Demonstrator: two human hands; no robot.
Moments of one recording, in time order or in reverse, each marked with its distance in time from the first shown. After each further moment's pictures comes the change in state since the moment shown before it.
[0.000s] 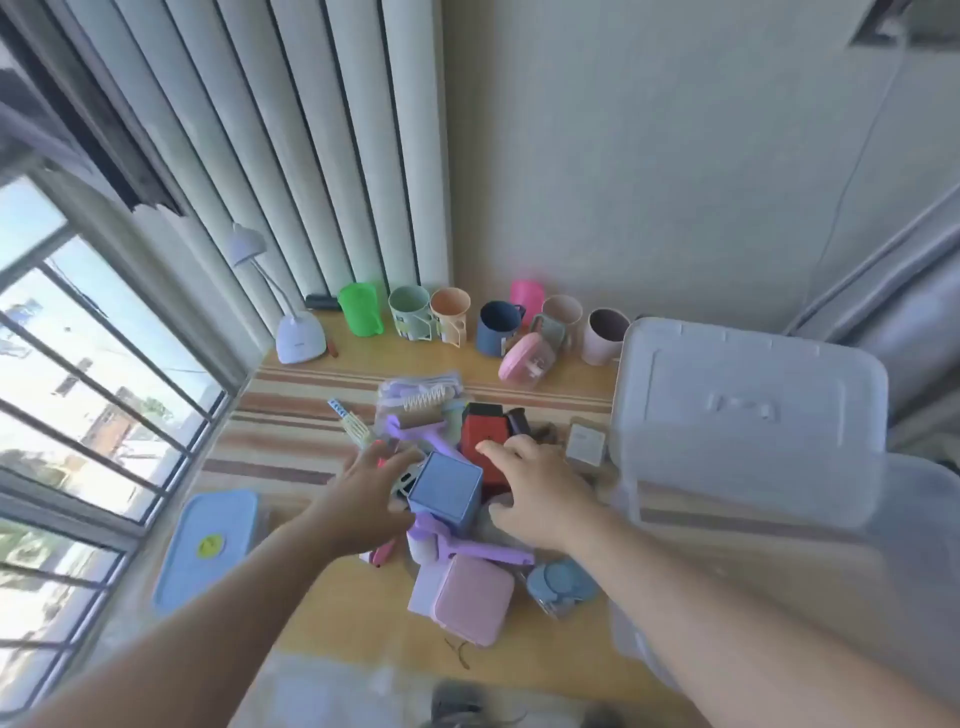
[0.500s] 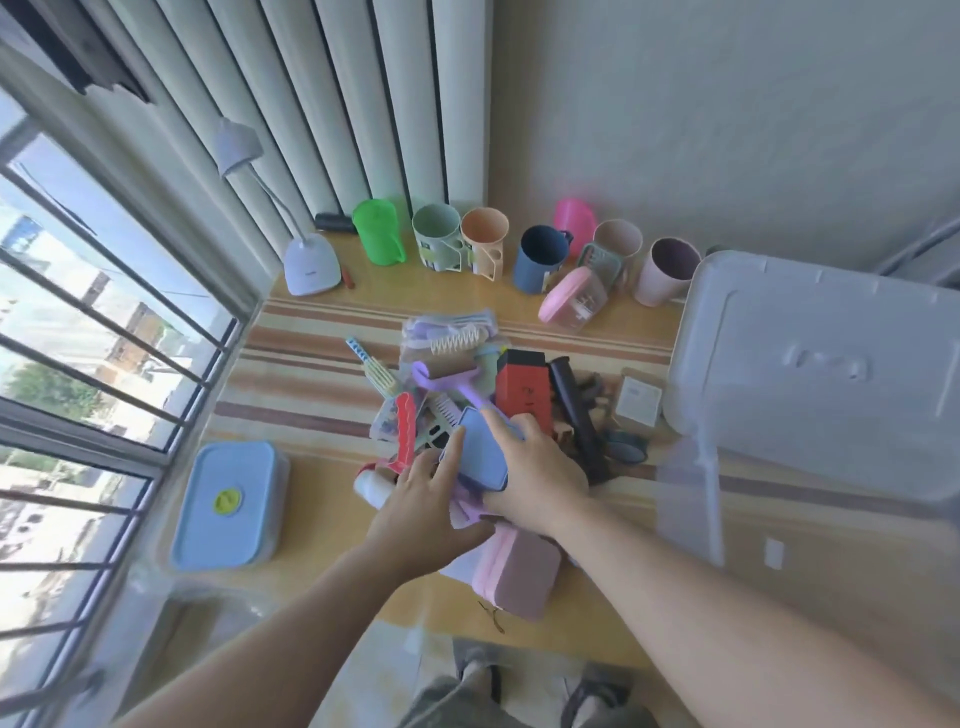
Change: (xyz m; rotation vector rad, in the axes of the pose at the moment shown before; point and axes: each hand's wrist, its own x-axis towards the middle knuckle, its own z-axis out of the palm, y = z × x) left_hand 0.003 -0.007 0.084 -0.224 0.027 -0.004; right_hand 0.062 -0.012 0.093 0.120 -0.073 0.118
